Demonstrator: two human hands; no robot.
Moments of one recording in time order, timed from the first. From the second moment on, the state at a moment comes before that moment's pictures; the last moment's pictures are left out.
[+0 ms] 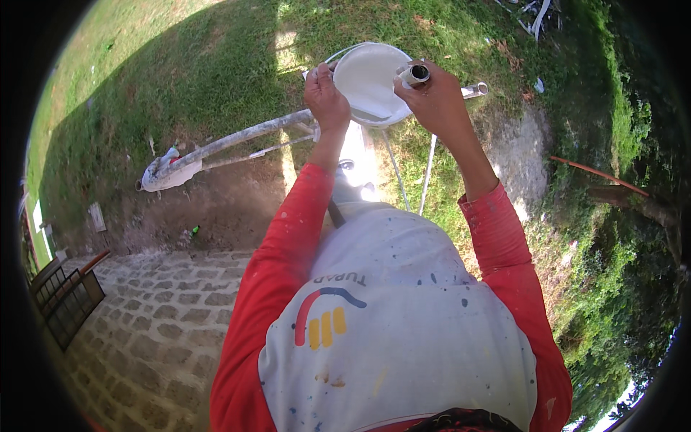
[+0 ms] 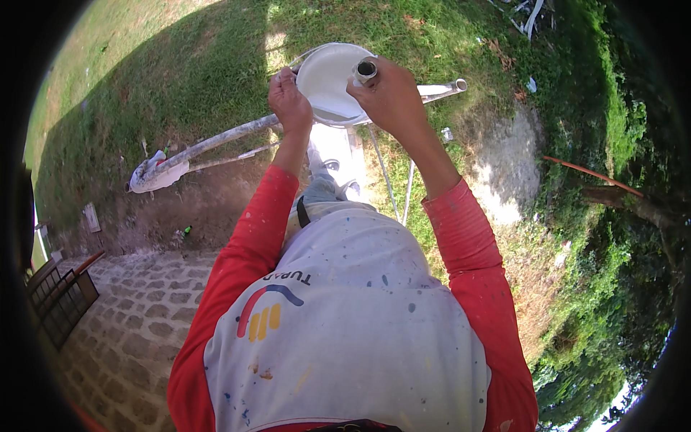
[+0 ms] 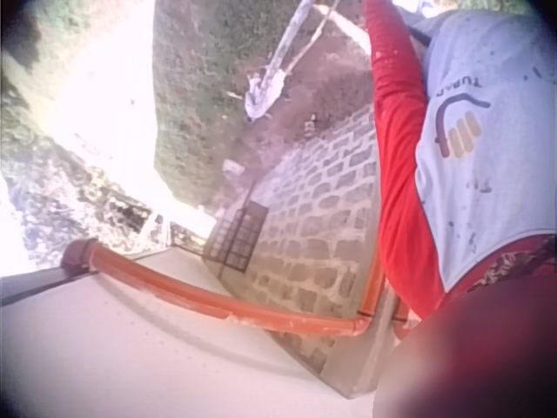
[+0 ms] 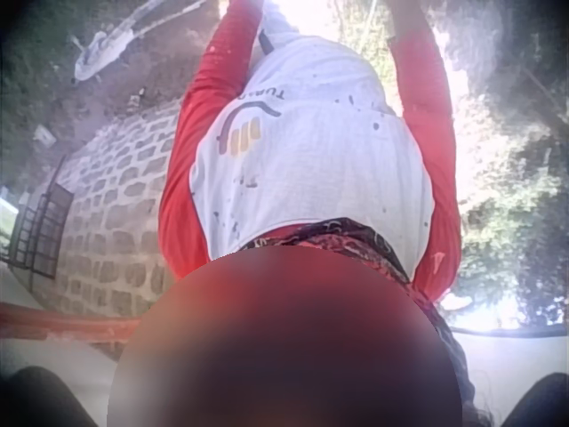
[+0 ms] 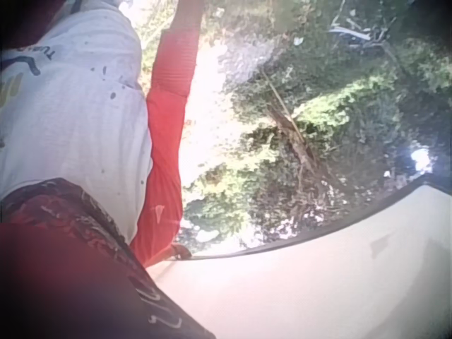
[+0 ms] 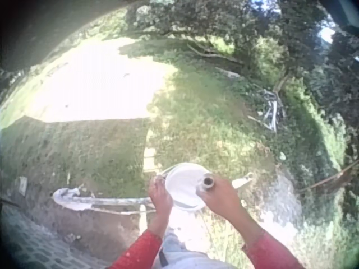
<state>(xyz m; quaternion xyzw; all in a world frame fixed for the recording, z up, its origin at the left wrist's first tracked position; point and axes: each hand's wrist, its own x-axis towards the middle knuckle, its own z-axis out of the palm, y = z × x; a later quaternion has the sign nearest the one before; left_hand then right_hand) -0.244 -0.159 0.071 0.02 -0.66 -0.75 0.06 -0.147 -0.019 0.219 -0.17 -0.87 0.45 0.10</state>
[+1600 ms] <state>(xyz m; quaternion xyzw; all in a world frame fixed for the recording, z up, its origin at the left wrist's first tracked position) -0.244 -0.159 0.071 0.02 -0.66 -0.75 0.05 -0.148 -0.022 0.227 -0.15 -0.88 0.44 0.07</state>
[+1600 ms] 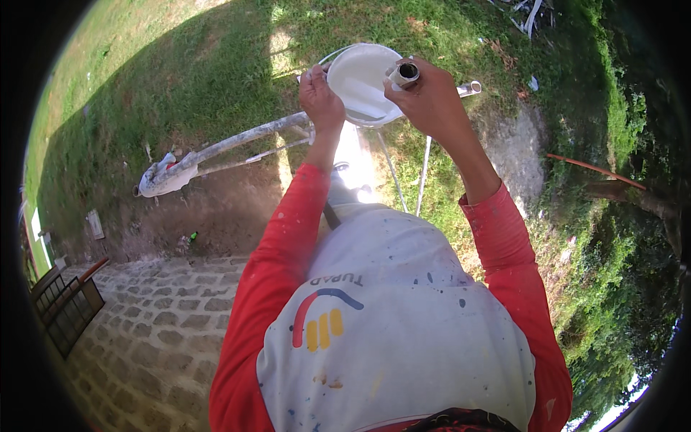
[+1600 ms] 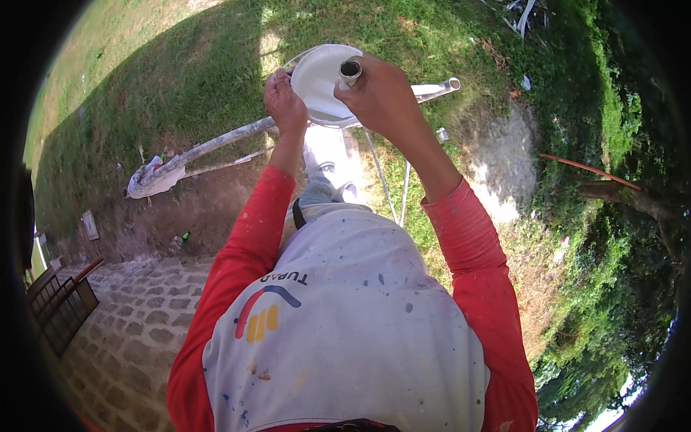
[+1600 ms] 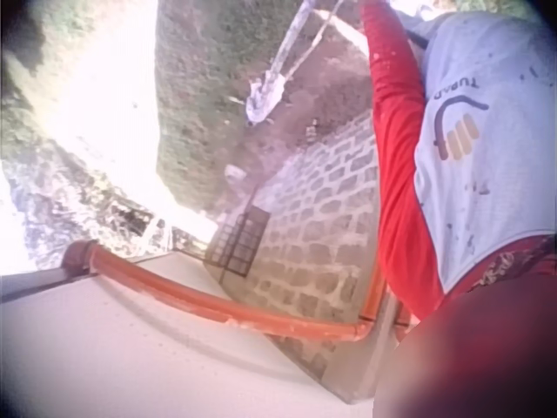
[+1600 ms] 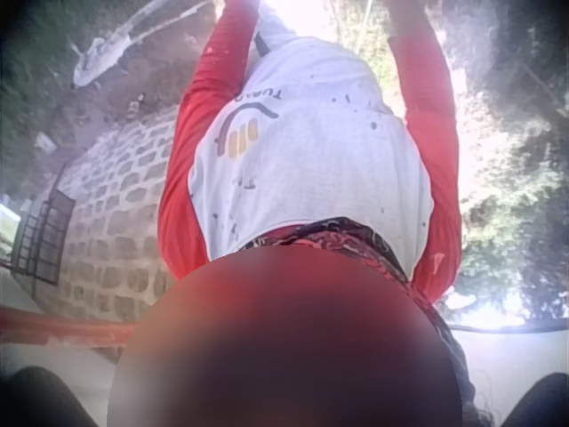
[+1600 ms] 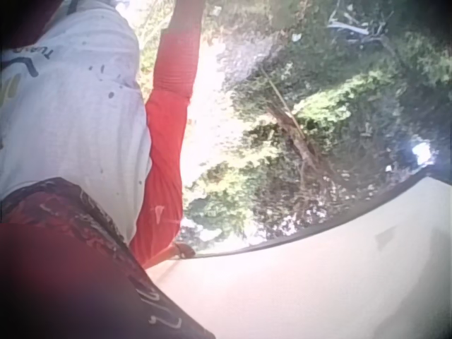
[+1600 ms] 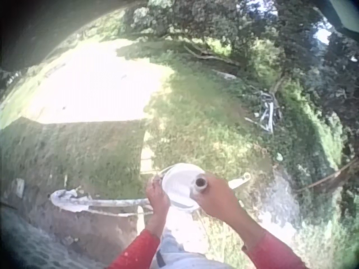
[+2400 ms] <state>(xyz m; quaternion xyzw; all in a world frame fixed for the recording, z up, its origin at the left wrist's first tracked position) -0.247 -0.157 0.064 0.03 -0.65 -0.76 0.03 -0.142 -0.020 0.243 -0.16 -0.89 0.43 0.07</state>
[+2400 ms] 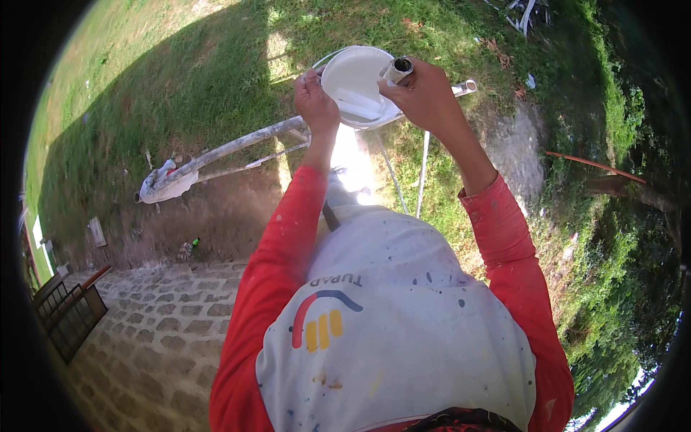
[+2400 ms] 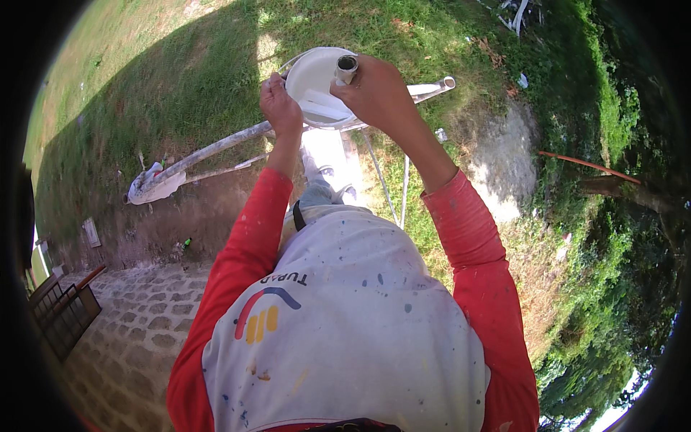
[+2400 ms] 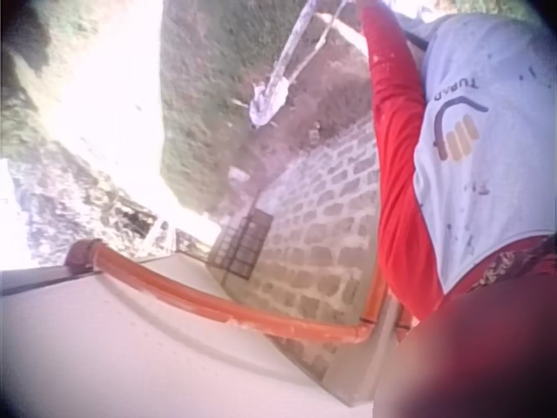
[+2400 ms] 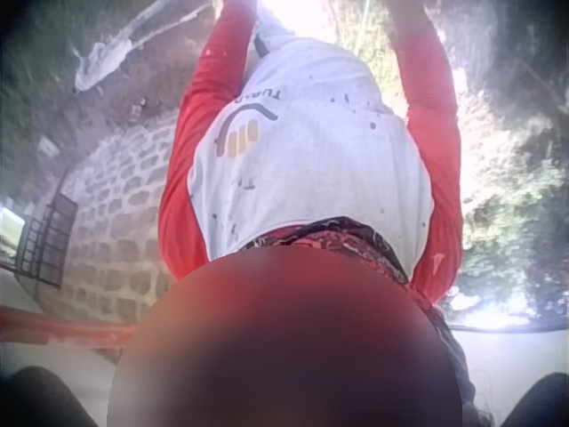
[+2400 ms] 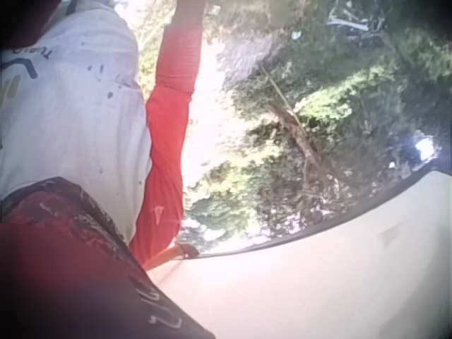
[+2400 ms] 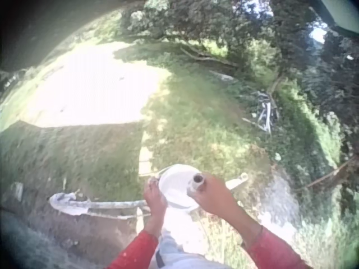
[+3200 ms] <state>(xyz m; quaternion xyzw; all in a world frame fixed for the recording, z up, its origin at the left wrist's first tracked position) -0.242 -0.159 0.061 0.03 -0.58 -0.81 -0.01 -0.014 -0.019 0.241 -0.28 -0.72 0.64 0.05</state>
